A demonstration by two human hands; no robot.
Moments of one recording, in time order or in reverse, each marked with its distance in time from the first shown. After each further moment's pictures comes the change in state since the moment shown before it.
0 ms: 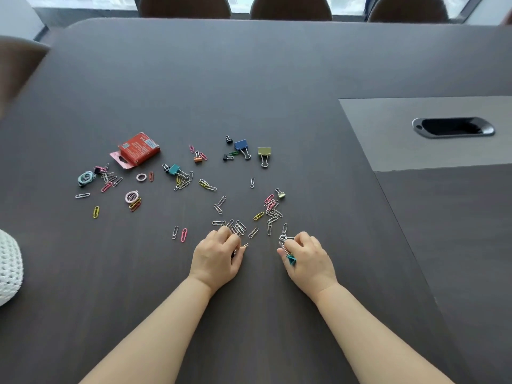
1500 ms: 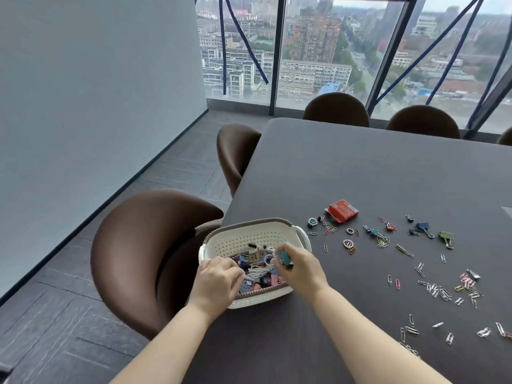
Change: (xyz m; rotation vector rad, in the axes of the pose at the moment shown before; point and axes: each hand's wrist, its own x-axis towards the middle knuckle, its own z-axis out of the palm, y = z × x) left_hand -0.237 -0.325 -0.319 0.137 0.176 -0.209; right_hand 0.019 -0.510 0.018 0.398 -0.204 -0.253
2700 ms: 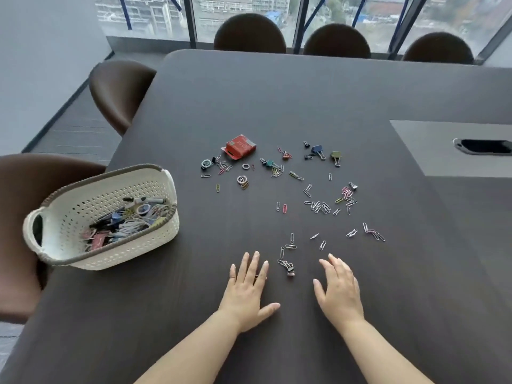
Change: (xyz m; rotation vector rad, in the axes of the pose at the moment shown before) left_hand -0.045 0.274 0.157 0.070 -0.829 0.140; right_hand -0.230 0.271 -0.076 -0.363 0.117 0.523
